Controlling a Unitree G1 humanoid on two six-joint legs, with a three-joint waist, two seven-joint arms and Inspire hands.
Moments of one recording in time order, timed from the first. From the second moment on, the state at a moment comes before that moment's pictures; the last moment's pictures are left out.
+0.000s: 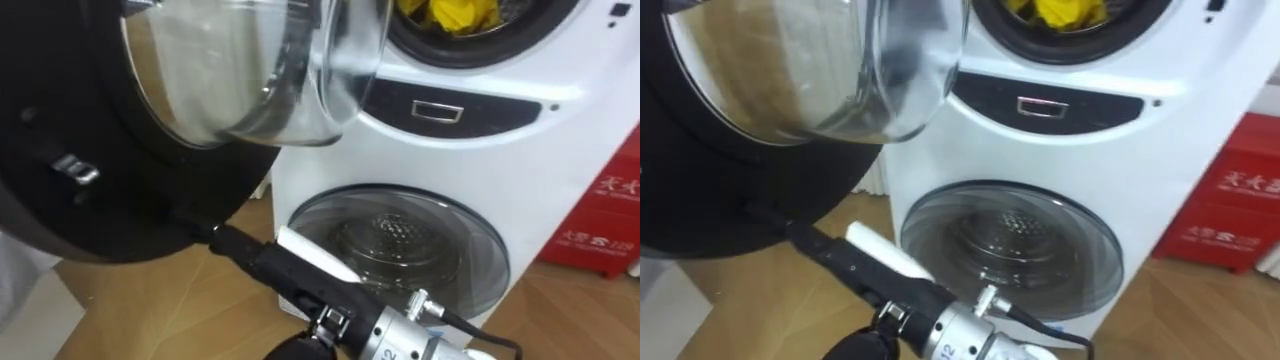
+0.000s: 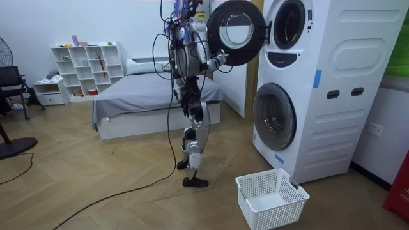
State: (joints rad) left arm 0.17 0.27 -0.18 1.08 0.29 0.03 -0.11; right arm -0.06 -0.26 0.53 -0.29 -0.01 -0.06 0.40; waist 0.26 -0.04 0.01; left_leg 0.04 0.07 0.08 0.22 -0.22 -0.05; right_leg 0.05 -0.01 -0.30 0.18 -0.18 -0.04
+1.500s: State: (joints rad) left arm 0.22 0.28 0.06 1.02 0.32 0.10 -0.11; right arm -0.08 -0.43 -0.06 -0.21 -0.56 0.02 -0.19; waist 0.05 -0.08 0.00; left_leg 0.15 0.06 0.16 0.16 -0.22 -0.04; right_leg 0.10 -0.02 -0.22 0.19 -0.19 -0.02
